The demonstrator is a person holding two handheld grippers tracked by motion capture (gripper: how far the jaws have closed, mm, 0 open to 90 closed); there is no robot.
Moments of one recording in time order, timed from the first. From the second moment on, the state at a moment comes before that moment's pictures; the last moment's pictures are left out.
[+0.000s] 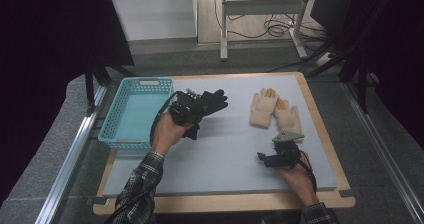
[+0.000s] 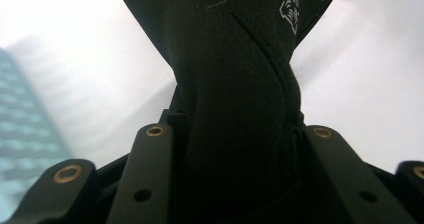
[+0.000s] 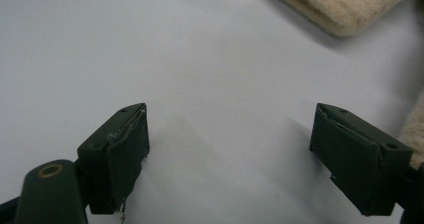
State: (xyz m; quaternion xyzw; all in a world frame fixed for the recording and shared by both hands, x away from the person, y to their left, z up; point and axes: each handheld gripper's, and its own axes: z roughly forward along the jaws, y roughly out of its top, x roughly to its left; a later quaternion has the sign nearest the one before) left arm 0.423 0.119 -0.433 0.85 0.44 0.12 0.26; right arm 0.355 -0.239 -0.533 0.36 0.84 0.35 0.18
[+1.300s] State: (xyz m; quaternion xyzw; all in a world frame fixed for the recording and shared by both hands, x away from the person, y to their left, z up) left arm 0.444 0.314 -0.450 0.72 0.65 0.18 0.19; right arm 0.355 -0.239 -0.533 0.36 0.84 0.35 0.18
